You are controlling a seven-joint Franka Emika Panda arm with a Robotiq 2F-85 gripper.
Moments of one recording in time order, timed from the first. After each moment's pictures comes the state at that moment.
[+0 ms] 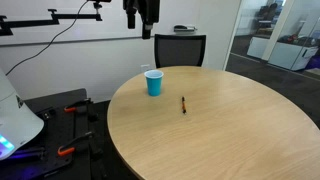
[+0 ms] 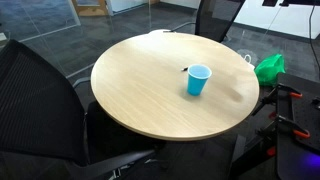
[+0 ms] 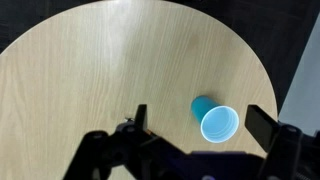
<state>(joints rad) -0.01 -0.37 -0.26 -2.40 0.07 1.97 -0.40</state>
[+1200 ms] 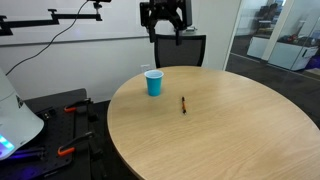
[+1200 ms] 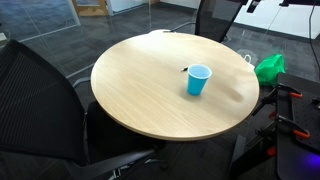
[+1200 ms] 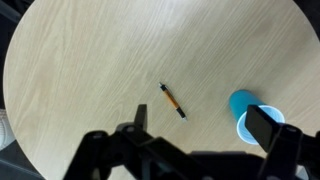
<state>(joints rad) -0.02 -0.24 -0.24 -2.39 -0.07 2.26 -0.64</state>
